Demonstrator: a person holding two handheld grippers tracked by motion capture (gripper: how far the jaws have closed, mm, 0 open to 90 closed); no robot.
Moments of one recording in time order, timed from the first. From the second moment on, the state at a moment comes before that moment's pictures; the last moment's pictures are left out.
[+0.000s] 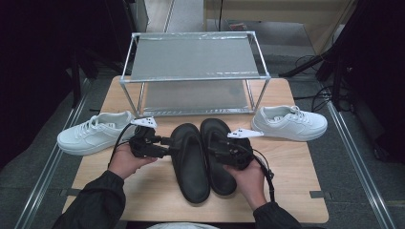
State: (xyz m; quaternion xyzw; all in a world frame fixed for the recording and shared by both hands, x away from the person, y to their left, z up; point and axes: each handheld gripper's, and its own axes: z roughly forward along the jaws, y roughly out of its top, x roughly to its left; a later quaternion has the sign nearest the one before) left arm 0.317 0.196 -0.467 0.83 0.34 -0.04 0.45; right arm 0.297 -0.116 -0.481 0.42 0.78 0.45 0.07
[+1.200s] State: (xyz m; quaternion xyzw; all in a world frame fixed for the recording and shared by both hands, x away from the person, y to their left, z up) left arm 0.316 0.215 -0.471 0.81 0.36 -0.03 0.46; right arm 0.298 -0.070 -0.521 0.43 0.80 0.40 0.11
